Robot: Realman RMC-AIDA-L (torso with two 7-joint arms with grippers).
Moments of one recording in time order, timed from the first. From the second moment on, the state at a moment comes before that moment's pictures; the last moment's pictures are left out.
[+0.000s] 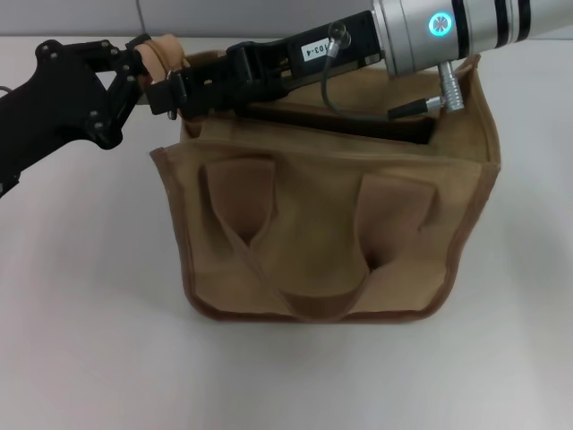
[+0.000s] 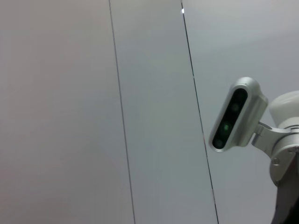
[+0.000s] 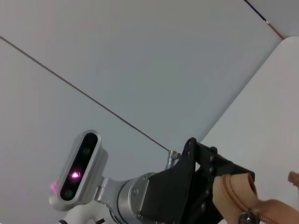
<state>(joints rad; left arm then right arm) -0.43 -2.07 0.59 0.56 1.55 1.71 -0.88 1.09 2.08 -0.94 -0.53 -1.90 -1.53 2.33</state>
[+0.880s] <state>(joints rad) -0.43 -2.07 0.60 0.56 1.51 1.75 -0.88 1.10 2.09 -0.94 -0.53 -1.90 -1.52 2.32</state>
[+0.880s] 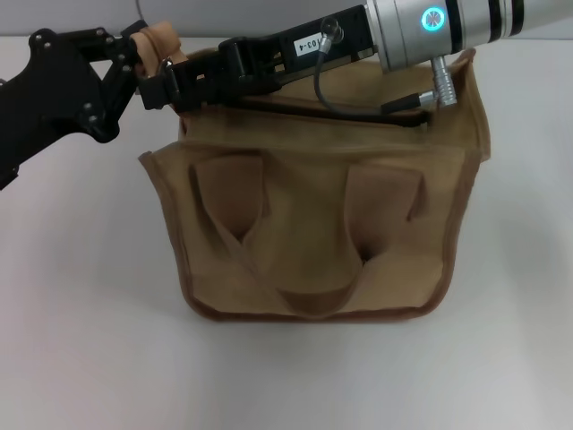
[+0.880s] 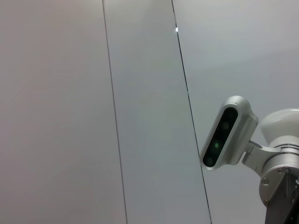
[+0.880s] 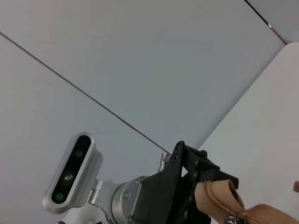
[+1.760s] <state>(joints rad) -0.44 -2.07 0.60 0.55 1.49 1.76 -0.88 1.09 2.09 -0.96 -0.53 -1.84 -1.52 2.29</state>
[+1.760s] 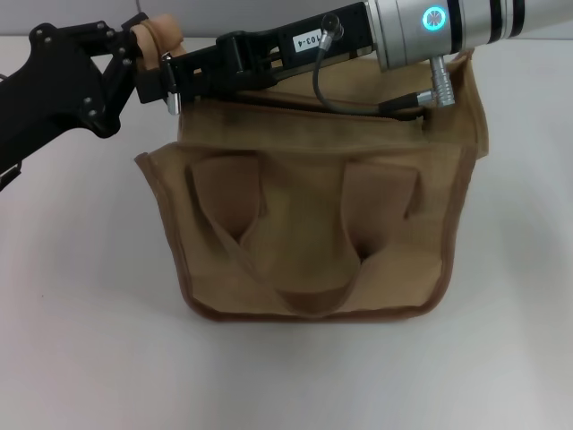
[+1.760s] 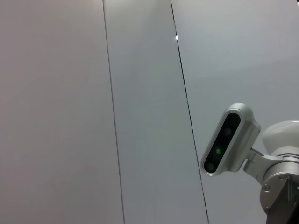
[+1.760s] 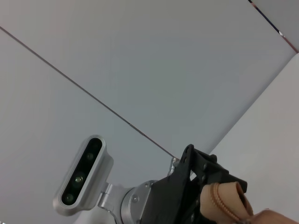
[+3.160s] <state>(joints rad) -0.43 -2.07 0.60 0.53 1.47 1.75 -0.88 1.09 2.08 -0.99 -0.53 -1.84 -1.49 2.30</state>
